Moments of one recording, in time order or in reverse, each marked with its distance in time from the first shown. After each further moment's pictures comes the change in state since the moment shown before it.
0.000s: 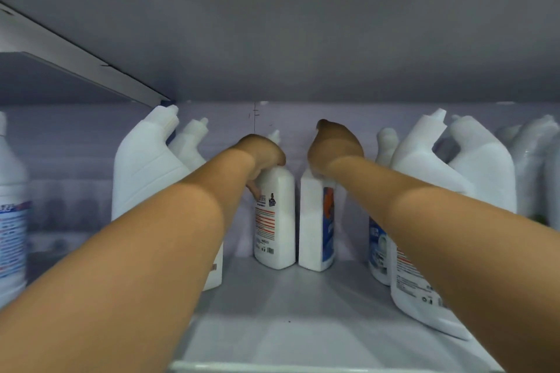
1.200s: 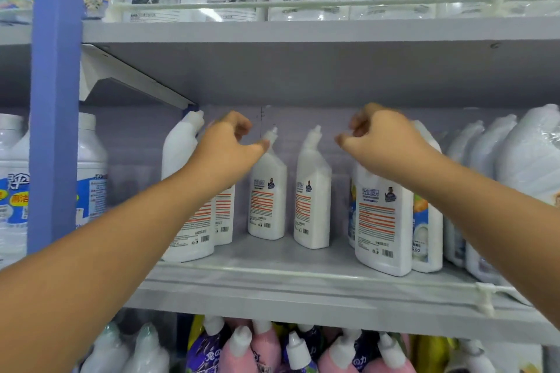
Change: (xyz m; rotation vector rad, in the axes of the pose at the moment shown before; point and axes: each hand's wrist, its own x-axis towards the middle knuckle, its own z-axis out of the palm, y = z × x) left_hand -0.173 -0.031 -0.040 0.083 0.439 0.541; right_hand -0.157 0.052 -0.096 0.195 0.233 -0.178
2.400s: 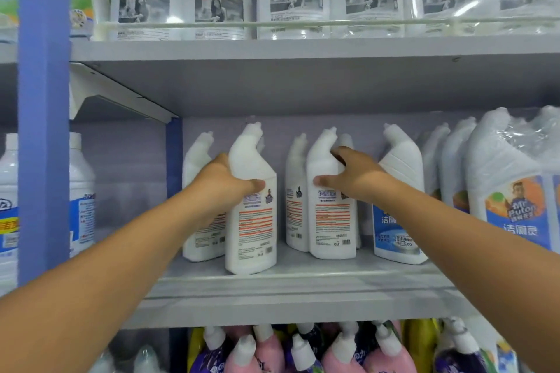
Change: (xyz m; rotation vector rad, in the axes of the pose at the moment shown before) left_hand 0.001 -0.034 0.012 -0.207 -0.289 -0.250; right_hand 0.005 0.027 0.042 -0.045 -0.231 0.114
